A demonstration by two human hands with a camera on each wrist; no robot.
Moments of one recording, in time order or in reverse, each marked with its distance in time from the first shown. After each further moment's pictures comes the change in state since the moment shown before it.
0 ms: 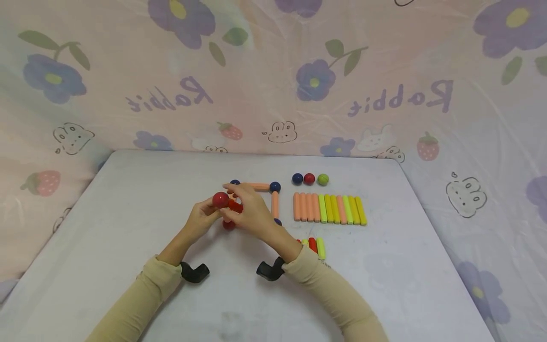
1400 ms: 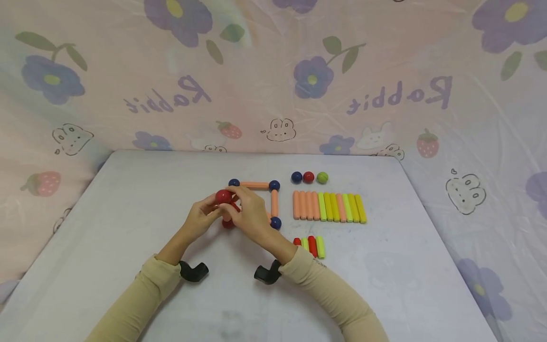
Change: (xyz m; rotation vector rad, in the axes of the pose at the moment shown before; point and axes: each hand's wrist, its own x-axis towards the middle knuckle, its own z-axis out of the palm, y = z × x) left_hand 0.000 0.007 0.000 0.041 -0.007 0.061; right_hand -0.005 0.000 0.012 -0.030 0.108 0.066
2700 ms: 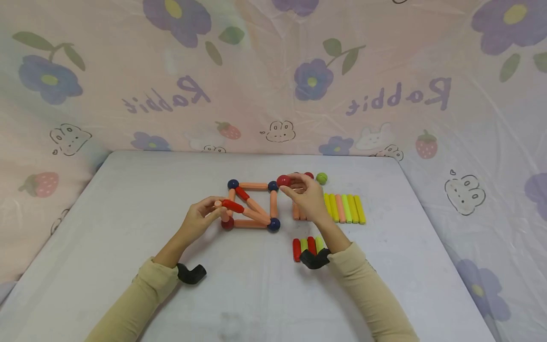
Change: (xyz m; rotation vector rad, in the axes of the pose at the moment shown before) left_hand -0.003 0.001 -0.001 0.018 -0.016 -0.119; right_hand -0.006 0.083 -0.093 0.233 0.026 0.402
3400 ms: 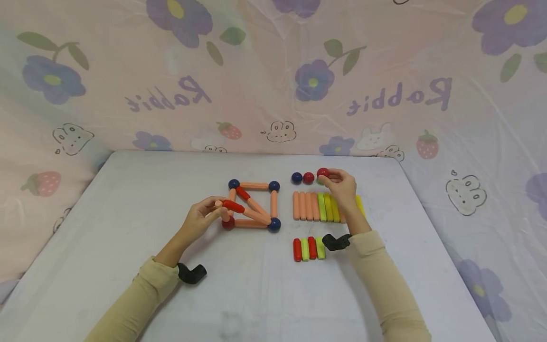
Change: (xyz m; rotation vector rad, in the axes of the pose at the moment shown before) left_hand -0.001 -0.001 0.000 0.008 0.005 0.010; right_hand 0.025 0.056 -0.059 0.025 0.184 0.278
